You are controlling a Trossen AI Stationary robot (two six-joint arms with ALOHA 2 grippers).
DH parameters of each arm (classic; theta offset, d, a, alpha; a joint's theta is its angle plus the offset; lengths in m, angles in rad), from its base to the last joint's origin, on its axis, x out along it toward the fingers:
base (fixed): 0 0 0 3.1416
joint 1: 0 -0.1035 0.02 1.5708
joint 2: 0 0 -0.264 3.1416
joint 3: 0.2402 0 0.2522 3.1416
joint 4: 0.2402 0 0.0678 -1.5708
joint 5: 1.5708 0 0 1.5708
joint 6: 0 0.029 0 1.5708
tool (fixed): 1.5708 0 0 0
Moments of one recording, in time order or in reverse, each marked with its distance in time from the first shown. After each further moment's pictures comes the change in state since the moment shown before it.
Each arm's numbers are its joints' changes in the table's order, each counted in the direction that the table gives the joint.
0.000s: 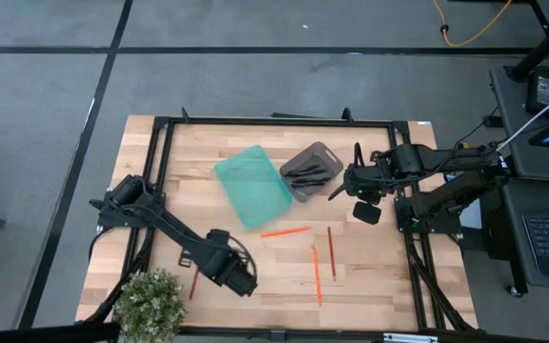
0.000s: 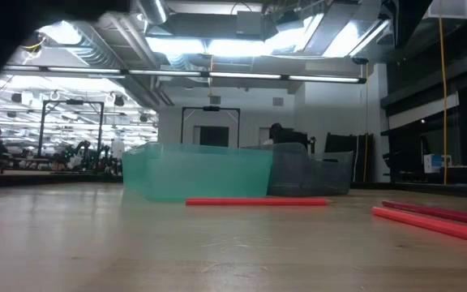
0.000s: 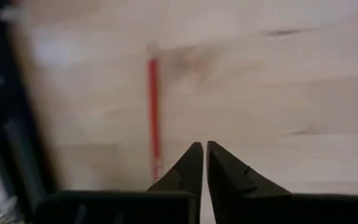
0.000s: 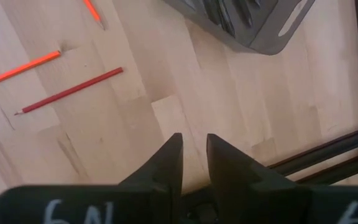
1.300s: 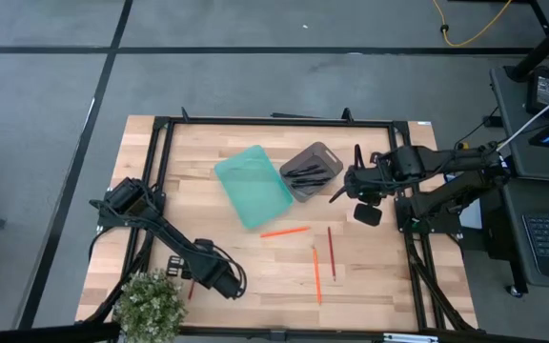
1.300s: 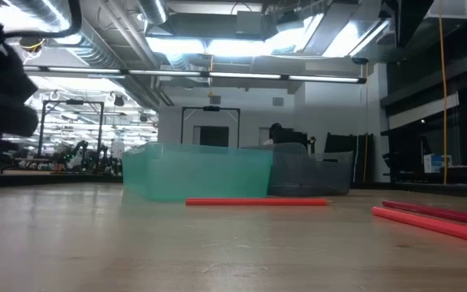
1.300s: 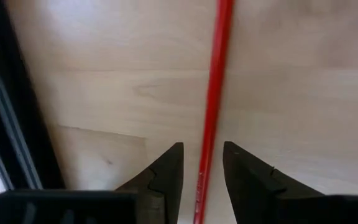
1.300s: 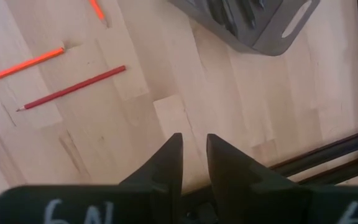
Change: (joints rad) left arm 0.059 0.000 -0.357 -0.304 0.215 -0.118; right arm -0.025 0.000 0.000 0.000 0.001 0.000
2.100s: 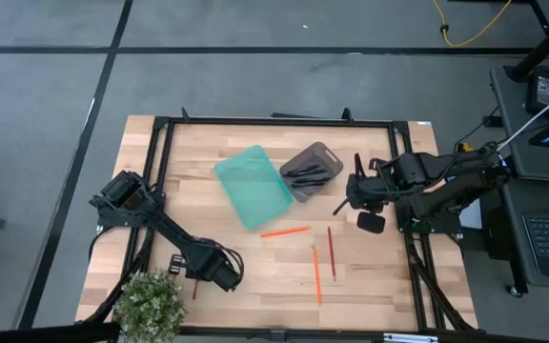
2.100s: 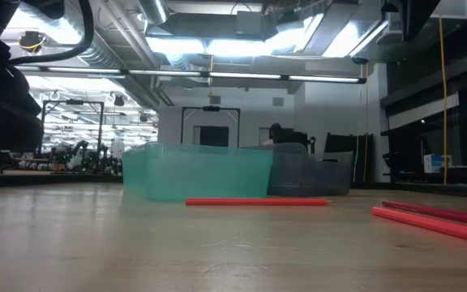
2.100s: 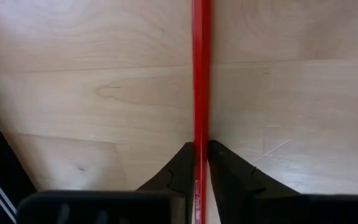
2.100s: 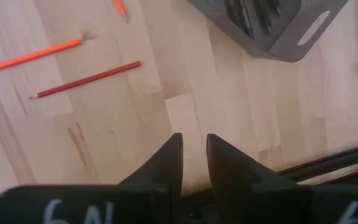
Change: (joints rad) left arm -0.049 -0.026 -0.138 -0.244 -0.002 0.057; right arm -0.077 0.000 0.000 -0.007 0.000 0.008
